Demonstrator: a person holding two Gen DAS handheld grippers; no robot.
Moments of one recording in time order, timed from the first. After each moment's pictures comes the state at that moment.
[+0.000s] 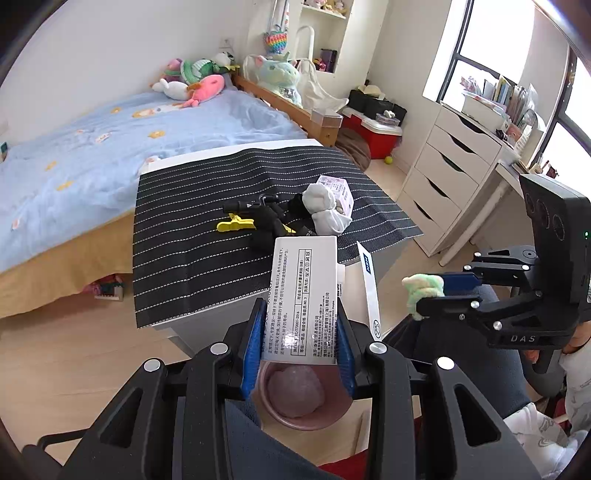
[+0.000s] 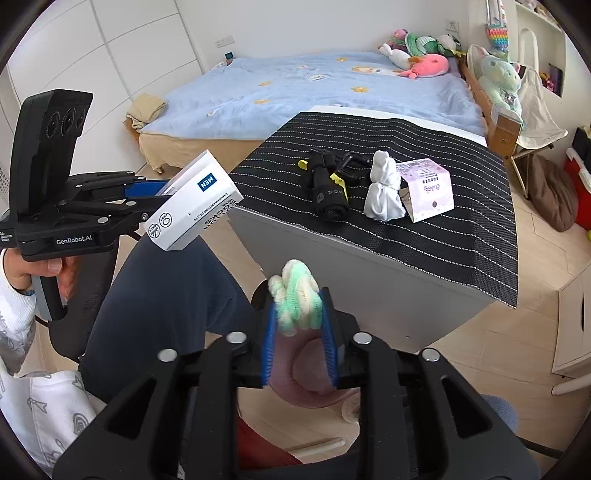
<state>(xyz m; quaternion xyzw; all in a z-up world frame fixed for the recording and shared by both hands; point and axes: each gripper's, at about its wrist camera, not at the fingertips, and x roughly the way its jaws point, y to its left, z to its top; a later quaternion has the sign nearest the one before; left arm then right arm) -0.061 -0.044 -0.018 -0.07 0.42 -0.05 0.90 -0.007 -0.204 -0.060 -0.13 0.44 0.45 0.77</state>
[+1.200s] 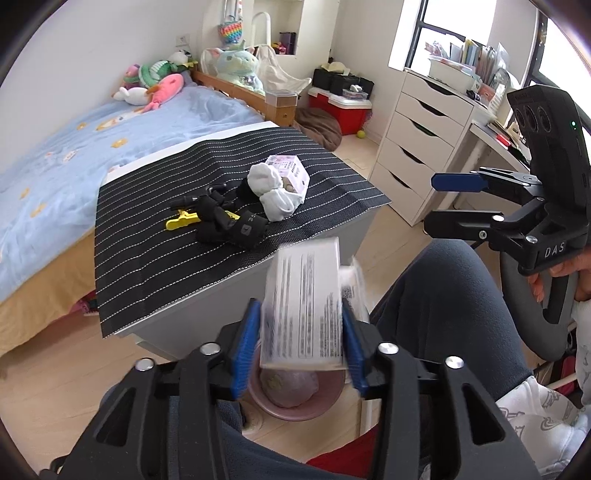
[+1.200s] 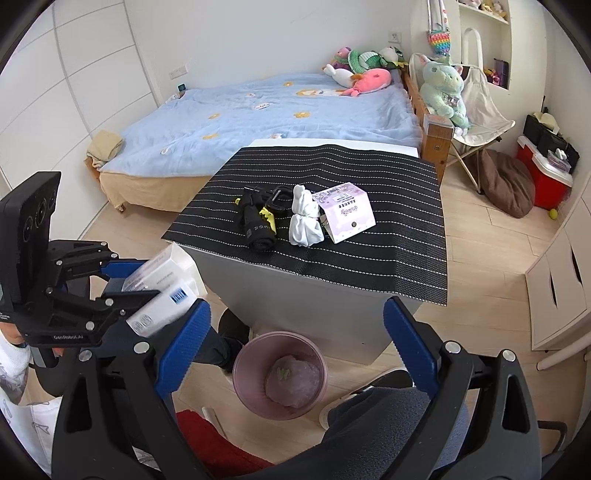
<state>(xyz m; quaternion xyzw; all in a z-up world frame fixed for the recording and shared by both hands) -0.051 -0.088 -0.027 -0.02 0.45 -0.10 0.89 0.017 -0.250 -0.027 -0.09 0.41 0.38 0.82</state>
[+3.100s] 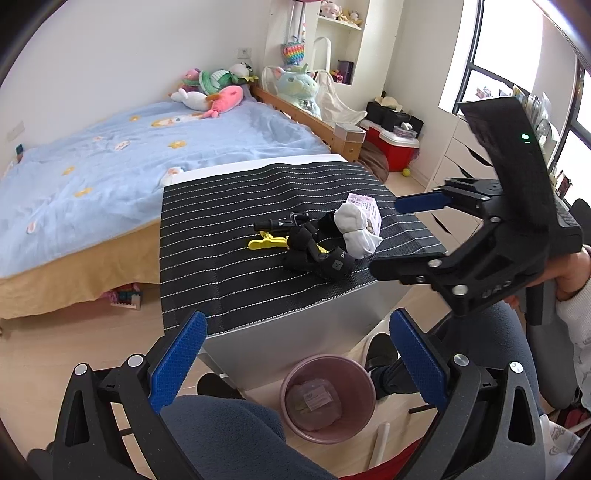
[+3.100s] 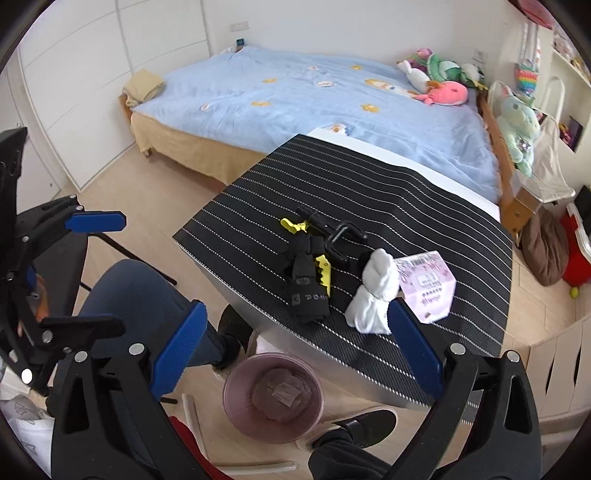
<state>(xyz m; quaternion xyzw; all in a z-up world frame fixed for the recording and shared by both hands) -0.051 -0.021 -0.015 -0.07 0.41 -0.01 0.91 0.058 -0.112 -0.042 -0.22 0.41 0.46 0.75</state>
